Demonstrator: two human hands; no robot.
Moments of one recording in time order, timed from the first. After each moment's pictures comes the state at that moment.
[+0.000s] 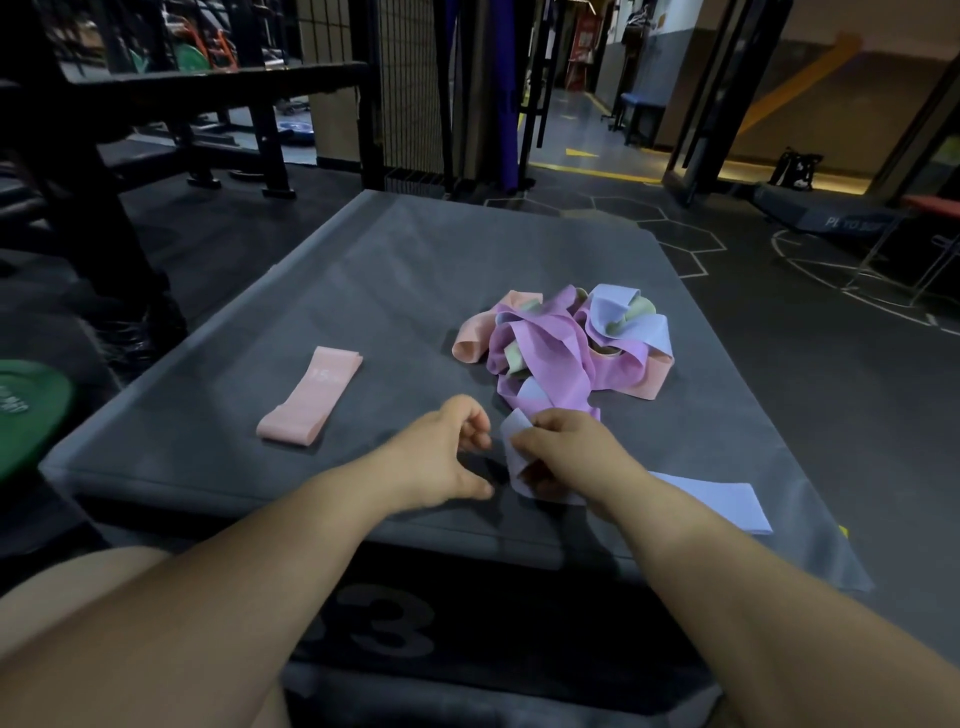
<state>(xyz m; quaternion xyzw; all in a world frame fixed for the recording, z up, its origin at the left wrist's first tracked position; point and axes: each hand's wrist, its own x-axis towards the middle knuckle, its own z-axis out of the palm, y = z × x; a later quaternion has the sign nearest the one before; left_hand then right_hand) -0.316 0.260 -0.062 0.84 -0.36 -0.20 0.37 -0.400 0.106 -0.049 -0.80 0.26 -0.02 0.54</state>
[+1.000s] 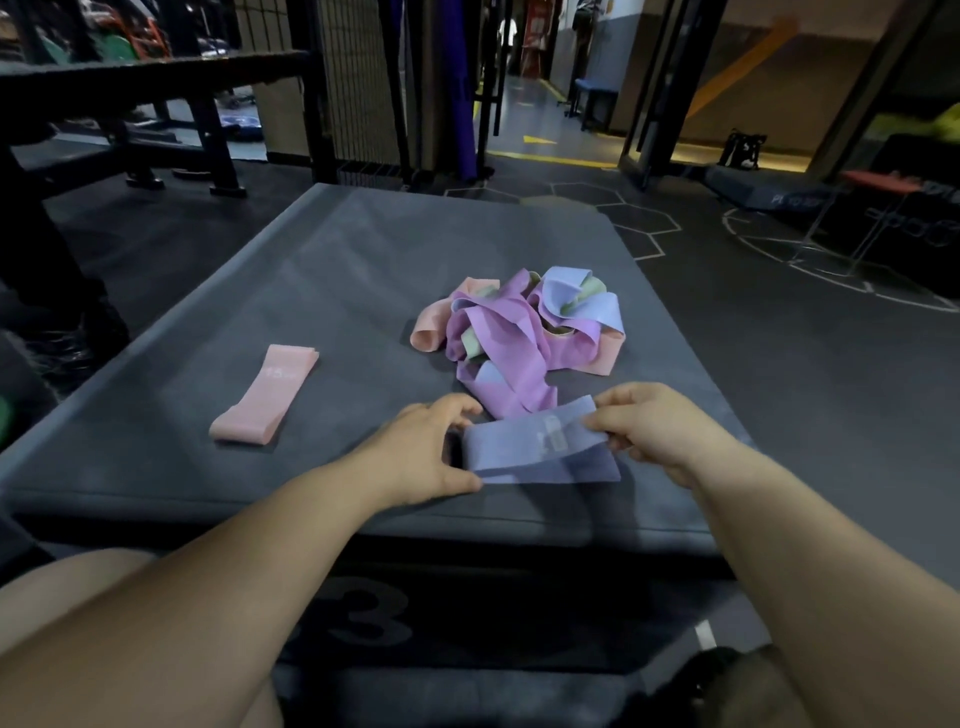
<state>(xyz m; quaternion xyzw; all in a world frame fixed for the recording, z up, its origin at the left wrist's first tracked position) -0.320 0.245 -0.074 0.85 -0.41 -0.16 0.28 -0.454 0.029 -0.027 -0.80 0.33 -0.05 0.50</state>
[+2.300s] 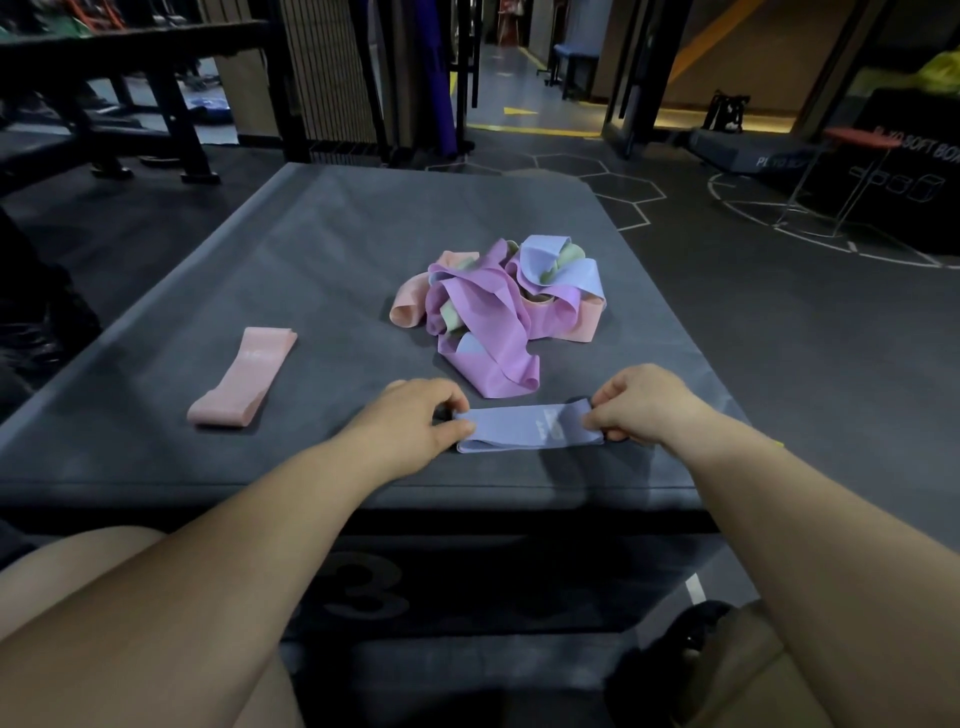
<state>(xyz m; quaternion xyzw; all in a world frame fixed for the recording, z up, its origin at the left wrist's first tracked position) -0.330 0.233 -0.073 0.87 -0.39 -0.11 0.26 -0.460 0.010 -0.050 -0.87 0.37 0.00 0.32</state>
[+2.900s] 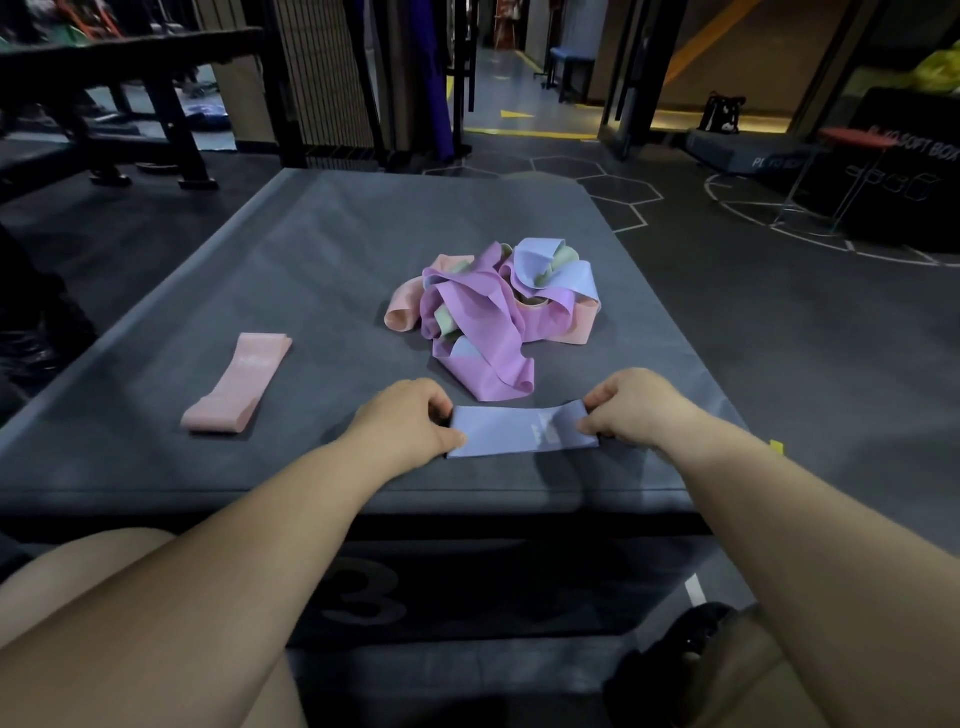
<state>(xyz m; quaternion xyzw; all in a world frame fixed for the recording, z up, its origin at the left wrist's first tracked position) -0.337 0.224 -0.062 0.92 -0.29 -0.14 0.25 -0.459 0.008 -0.055 -0.87 0.36 0.00 0.33</state>
